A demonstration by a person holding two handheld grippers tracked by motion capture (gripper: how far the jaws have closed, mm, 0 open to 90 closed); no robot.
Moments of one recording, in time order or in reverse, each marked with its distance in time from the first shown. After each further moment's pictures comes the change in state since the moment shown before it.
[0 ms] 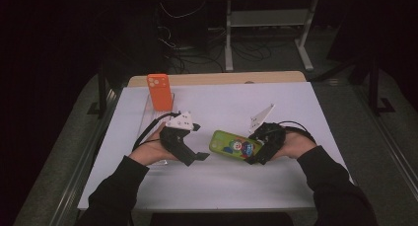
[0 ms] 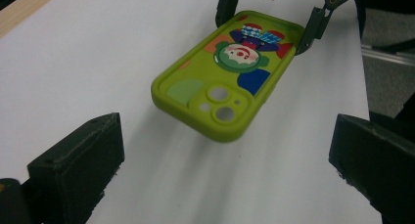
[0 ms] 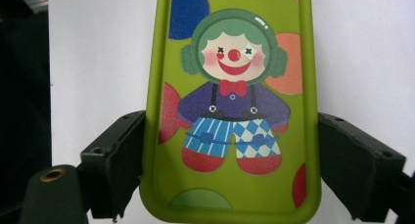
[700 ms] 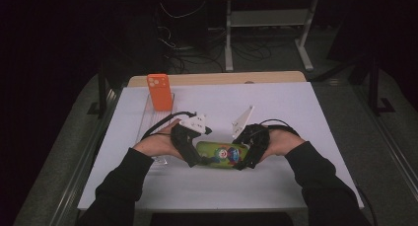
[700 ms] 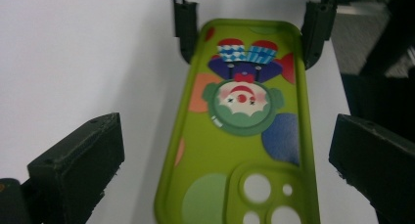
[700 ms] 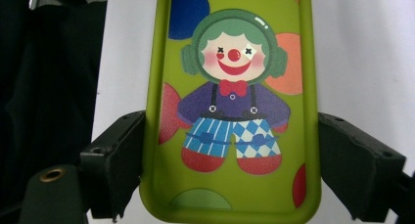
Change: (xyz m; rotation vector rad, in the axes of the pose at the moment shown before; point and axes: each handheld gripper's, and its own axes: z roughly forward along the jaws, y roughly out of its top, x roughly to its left) left arm -0.001 0.012 0.027 0.122 -0.179 0.148; right arm 0.018 0.039 0.017 0.038 0.134 -0.156
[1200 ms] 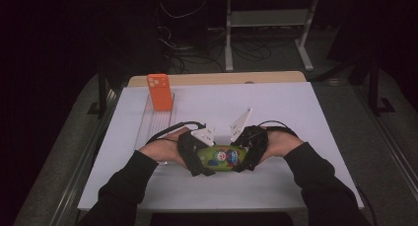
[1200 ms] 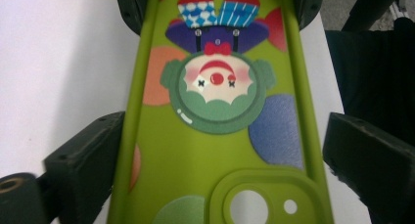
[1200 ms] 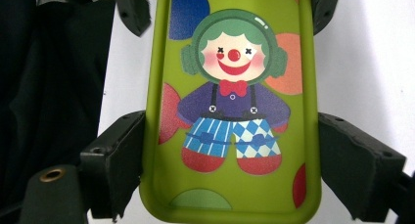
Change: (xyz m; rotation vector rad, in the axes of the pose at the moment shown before) left arm -0.006 -0.004 0.021 0.114 -0.066 0.039; right arm 0.004 0.004 0.000 -0.003 -0.012 -0.051
